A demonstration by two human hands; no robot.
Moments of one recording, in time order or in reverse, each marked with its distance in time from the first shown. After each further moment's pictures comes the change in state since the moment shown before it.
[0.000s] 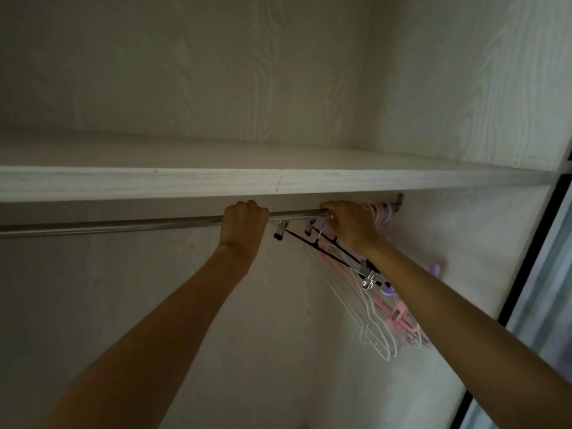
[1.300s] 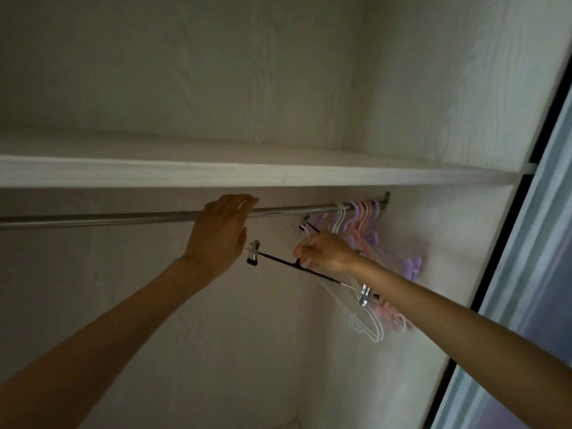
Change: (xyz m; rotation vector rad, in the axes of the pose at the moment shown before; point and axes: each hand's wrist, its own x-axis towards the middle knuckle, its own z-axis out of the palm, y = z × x) left_hand -0.046 -0.039 0.021 -0.481 0.451 0.152; right_hand -0.061 -0.055 -0.007 0.573 -0.408 0.218
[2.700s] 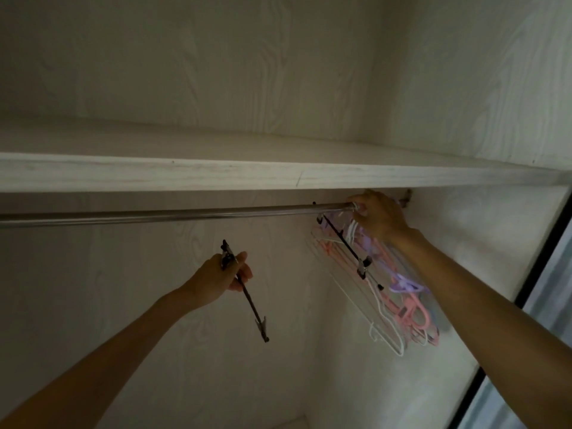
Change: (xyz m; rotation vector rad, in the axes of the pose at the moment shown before) left_hand -0.042 -0.025 0.062 -1.063 -0.479 -0.781; right_hand 0.061 0.051 -0.074 -0.591 0.397 -0.146
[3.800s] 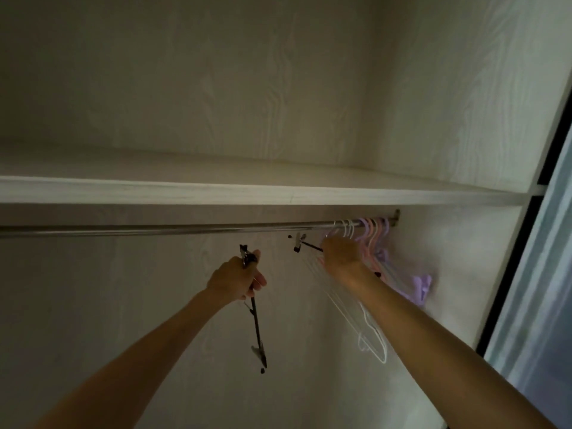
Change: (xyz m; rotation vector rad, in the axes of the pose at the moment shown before) left_hand -0.028 0.050 0.020 0.254 0.102 -0.118; right_hand -0.050 -0.093 -0.002 -0.426 -0.321 0.079
